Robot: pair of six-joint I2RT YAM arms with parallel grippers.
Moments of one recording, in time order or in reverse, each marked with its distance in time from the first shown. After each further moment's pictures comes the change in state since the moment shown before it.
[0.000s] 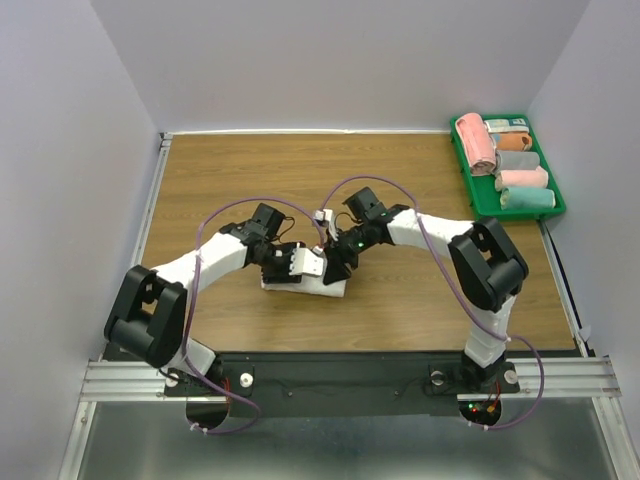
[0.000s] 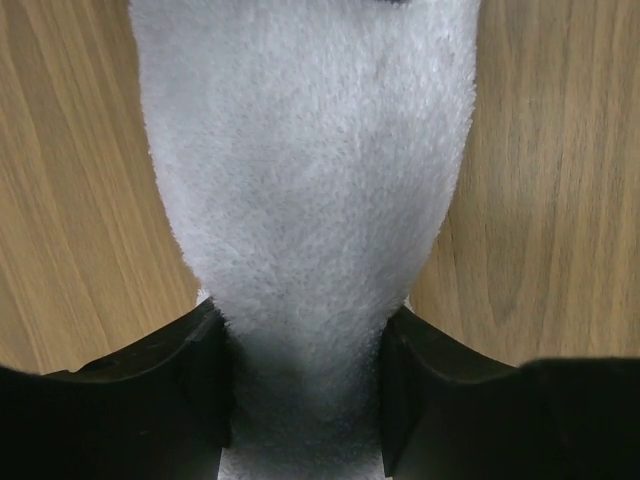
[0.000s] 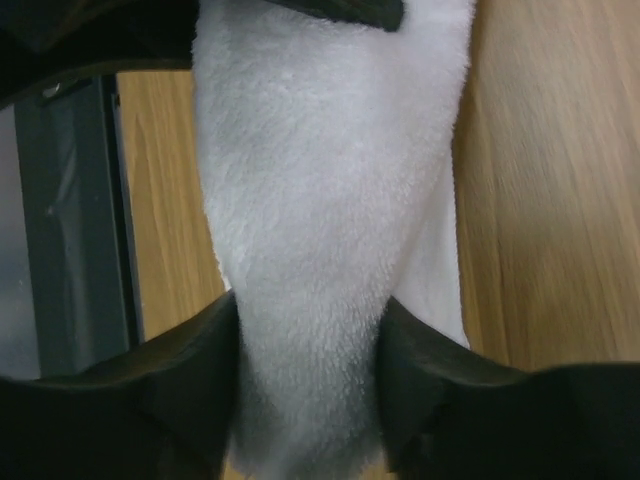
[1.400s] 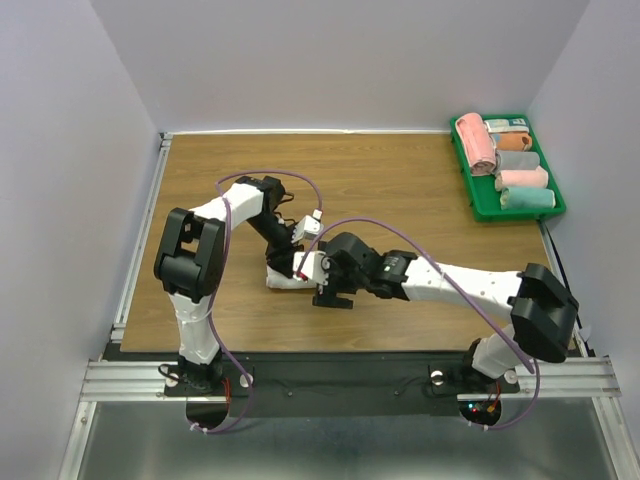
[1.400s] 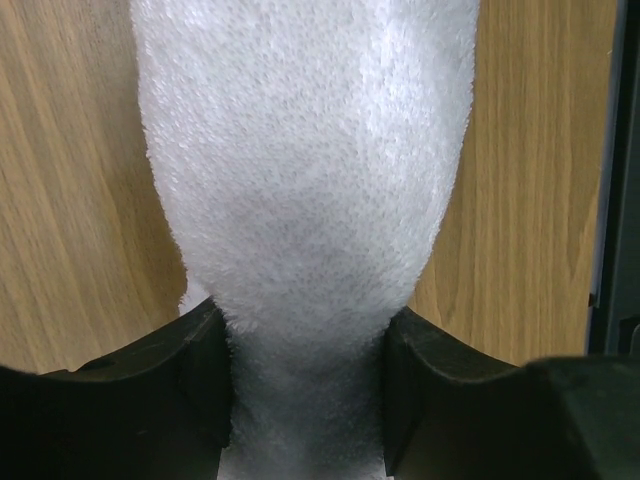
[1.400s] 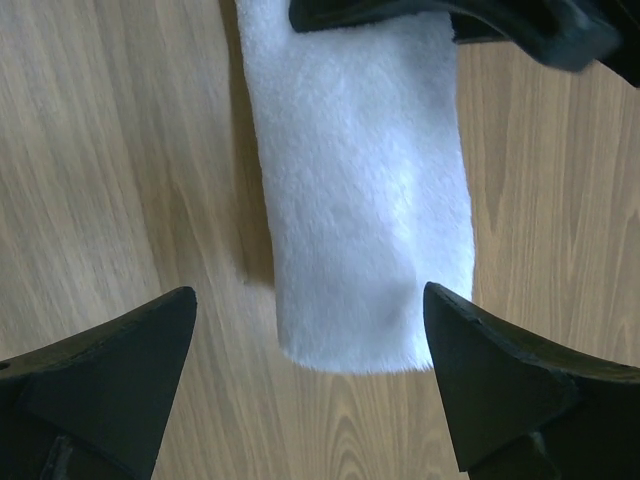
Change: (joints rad) left arm 0.118 0.495 0.502 -0.531 0.303 0.070; right arm 0.390 -0.438 -0.228 0.062 0.859 -0.199
